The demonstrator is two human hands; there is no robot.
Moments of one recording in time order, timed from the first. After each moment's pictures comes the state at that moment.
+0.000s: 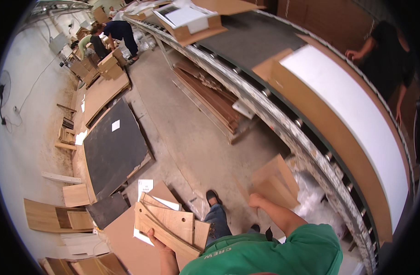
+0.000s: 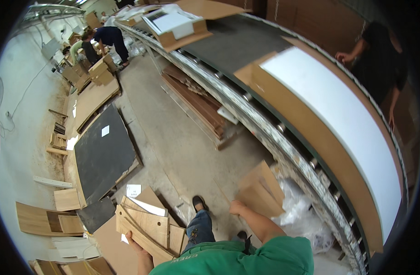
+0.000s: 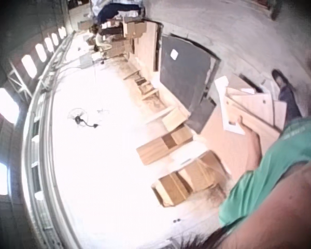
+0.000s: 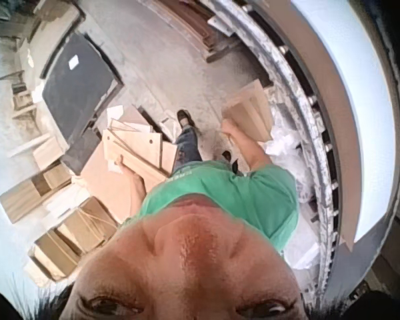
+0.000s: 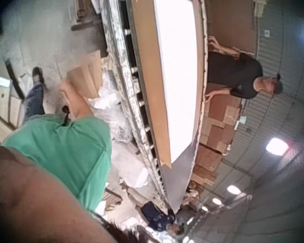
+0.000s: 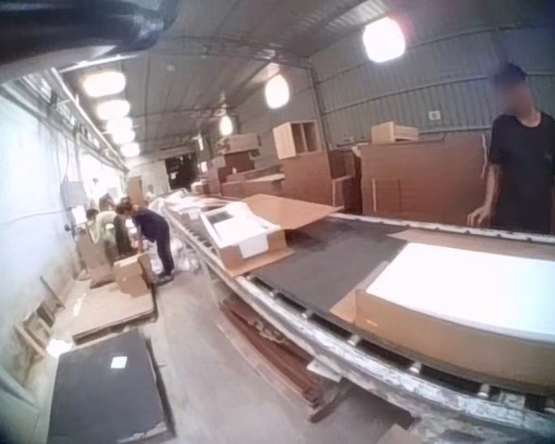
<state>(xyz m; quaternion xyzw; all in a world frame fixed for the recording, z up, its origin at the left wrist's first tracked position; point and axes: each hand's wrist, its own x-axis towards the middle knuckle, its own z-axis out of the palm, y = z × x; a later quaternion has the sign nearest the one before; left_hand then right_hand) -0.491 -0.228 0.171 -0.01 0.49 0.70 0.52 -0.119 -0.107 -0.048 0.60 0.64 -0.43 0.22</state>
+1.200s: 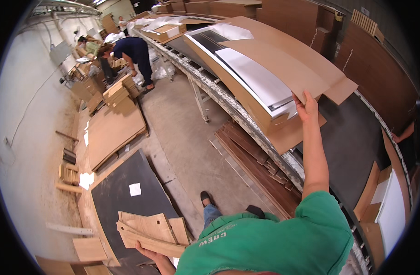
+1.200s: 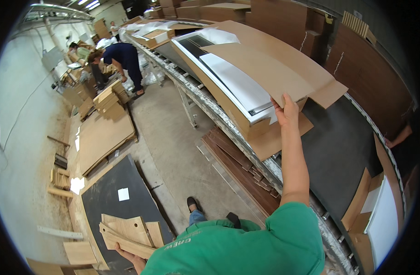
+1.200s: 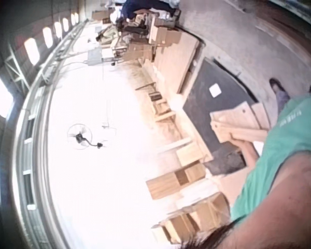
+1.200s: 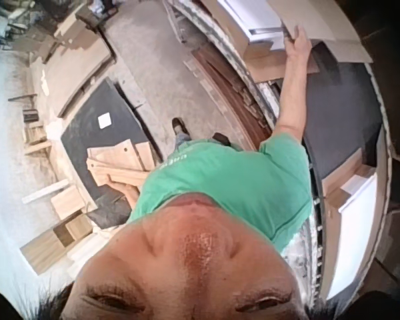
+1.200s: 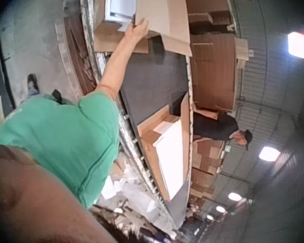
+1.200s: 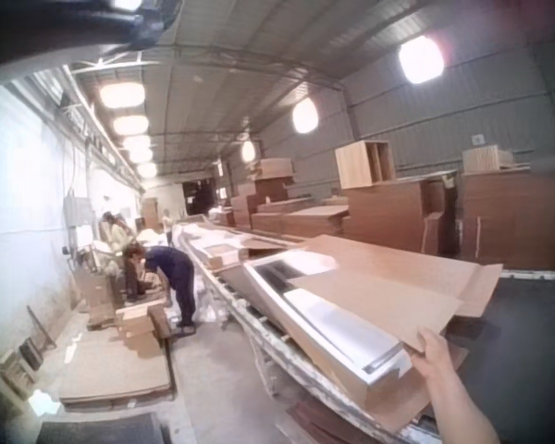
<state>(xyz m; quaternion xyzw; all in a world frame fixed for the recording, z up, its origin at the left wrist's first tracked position) -0.872 0.490 0.214 0.03 0.40 0.82 0.42 -0.305 0.889 0.333 0.28 0.18 -0.47 -0.82</state>
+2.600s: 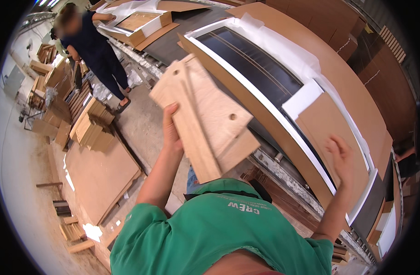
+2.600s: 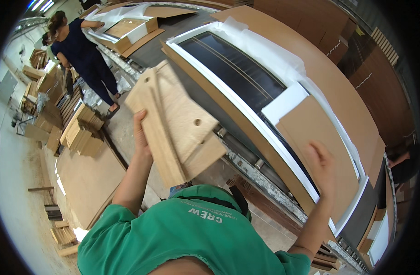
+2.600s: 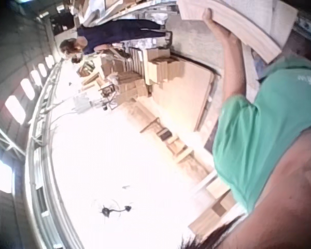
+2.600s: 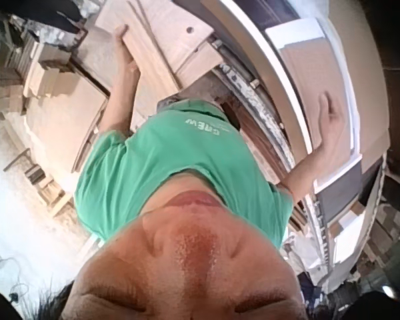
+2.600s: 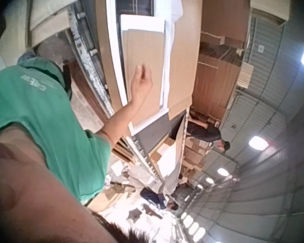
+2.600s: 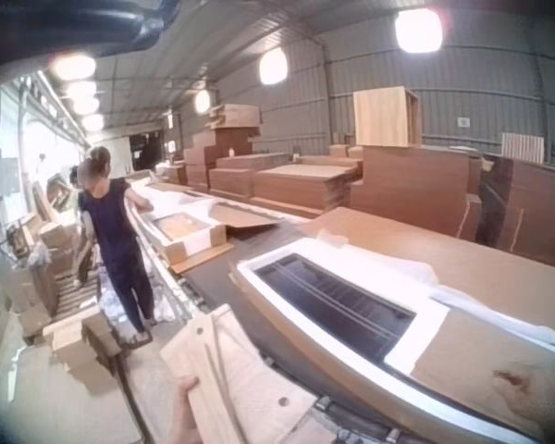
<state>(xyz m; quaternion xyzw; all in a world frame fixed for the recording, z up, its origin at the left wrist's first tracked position) -0.901 1.534 0.335 0.18 0.30 0.46 0.81 -0.512 1.273 0.370 0.76 0.47 -0.15 -0.43</state>
